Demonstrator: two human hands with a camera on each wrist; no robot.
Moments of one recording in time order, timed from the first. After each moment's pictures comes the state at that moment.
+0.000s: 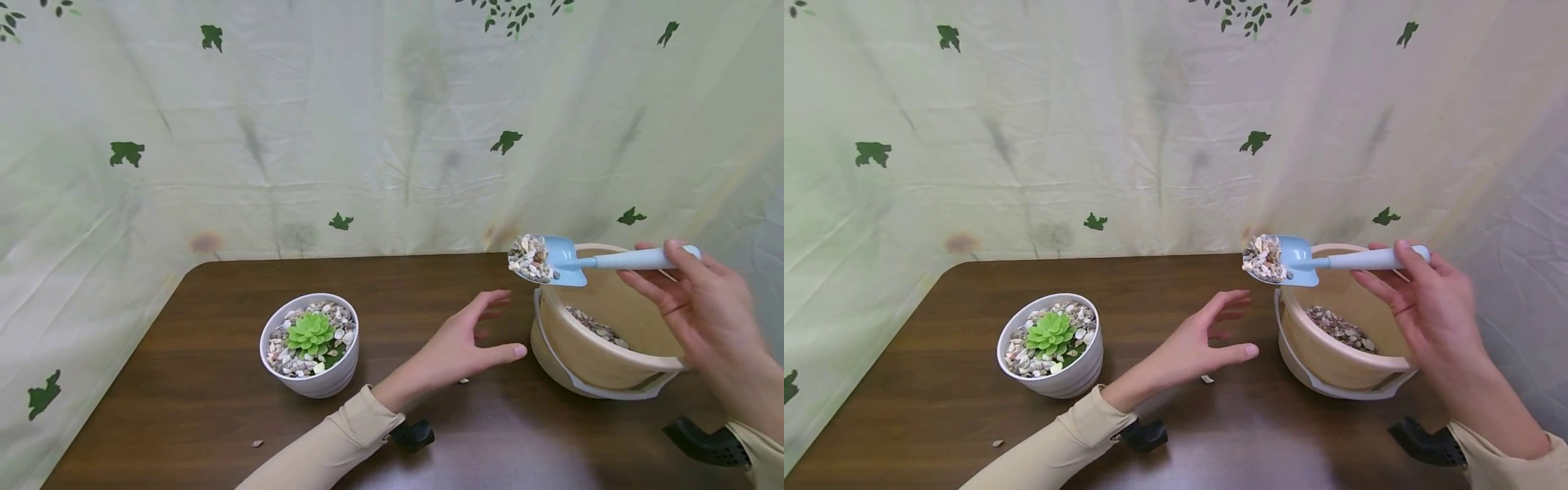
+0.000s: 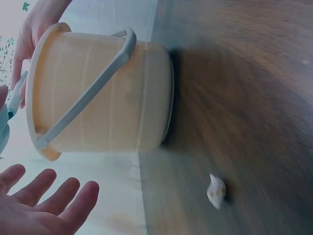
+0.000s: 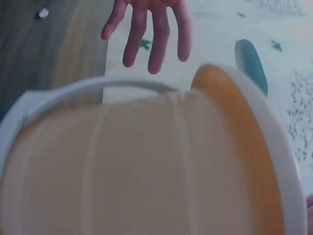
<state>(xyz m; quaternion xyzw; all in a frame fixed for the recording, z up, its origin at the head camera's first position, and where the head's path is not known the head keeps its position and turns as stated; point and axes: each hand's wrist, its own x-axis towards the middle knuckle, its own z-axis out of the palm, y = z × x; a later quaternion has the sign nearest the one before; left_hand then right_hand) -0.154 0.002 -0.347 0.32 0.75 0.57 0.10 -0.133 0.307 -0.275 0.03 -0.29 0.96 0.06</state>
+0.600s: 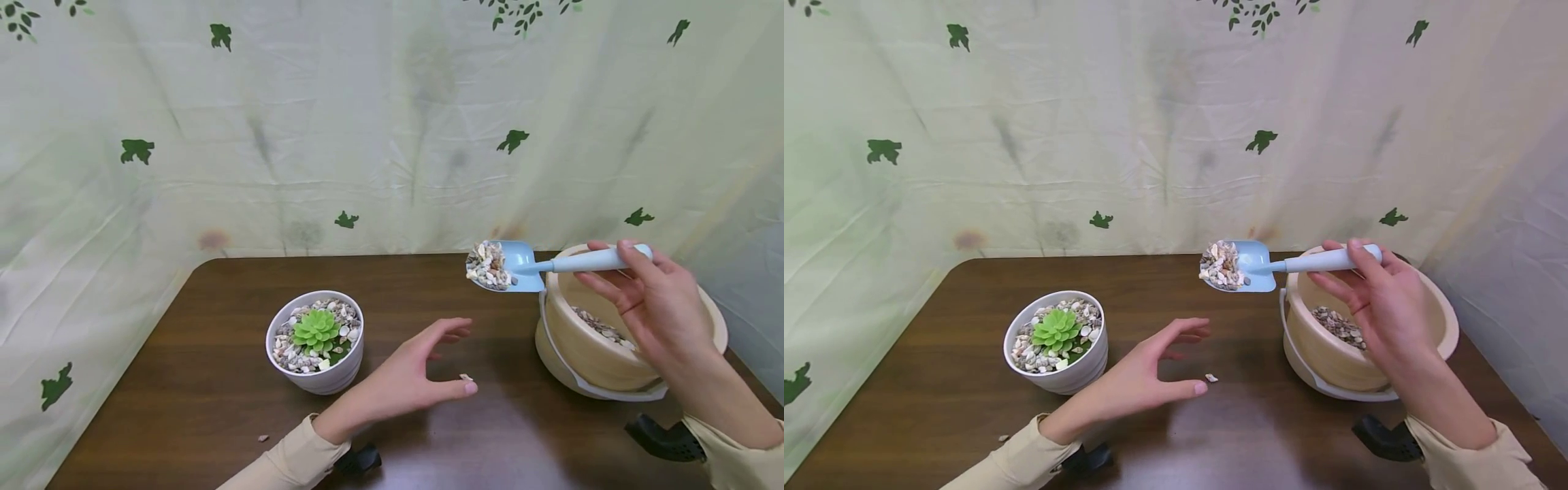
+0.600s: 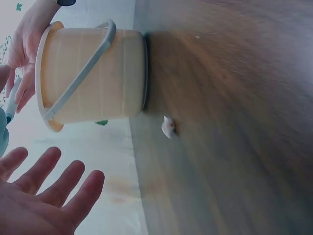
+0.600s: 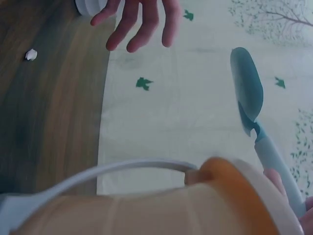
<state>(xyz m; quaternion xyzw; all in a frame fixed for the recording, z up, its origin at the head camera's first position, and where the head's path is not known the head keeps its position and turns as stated) -0.124 -0.068 -0.353 0.35 0.79 0.51 0.08 -0.137 0.255 -0.276 0.07 -0.32 0.94 0.03</state>
